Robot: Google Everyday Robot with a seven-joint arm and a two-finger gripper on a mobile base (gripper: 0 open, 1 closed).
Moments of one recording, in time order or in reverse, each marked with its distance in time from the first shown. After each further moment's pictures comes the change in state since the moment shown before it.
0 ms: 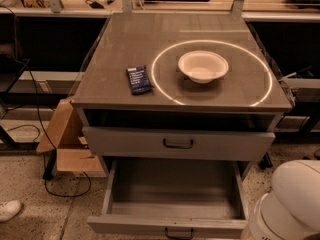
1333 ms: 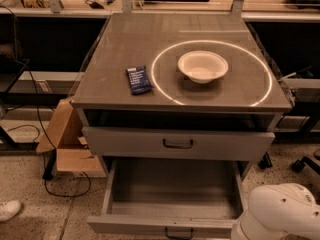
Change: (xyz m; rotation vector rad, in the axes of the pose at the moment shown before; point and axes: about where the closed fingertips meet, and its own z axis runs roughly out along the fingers) arm 0.004 -0.018 0.142 -0.124 -0.011 0.129
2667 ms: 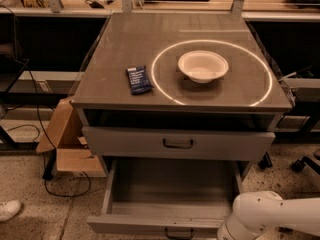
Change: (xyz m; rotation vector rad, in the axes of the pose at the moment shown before) arm -0.014 -0.032 0.106 -0.078 -0.022 0.137
